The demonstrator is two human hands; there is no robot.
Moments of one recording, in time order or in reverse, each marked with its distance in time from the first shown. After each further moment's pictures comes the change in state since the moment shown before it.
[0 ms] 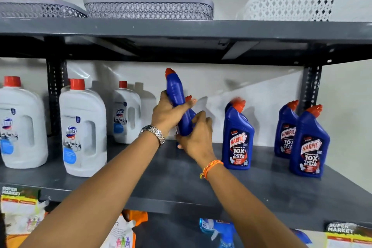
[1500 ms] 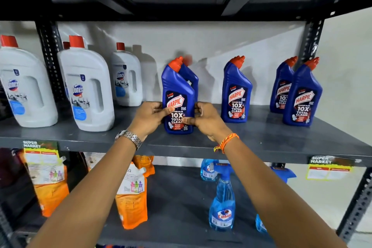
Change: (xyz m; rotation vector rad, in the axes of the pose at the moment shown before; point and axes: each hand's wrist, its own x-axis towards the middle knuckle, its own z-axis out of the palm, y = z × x) left_hand -0.081 -0.100 -0.055 -0.044 -0.238 -0.134; right_hand -0.057 0.040 -0.019 0.196 -0.308 0.269
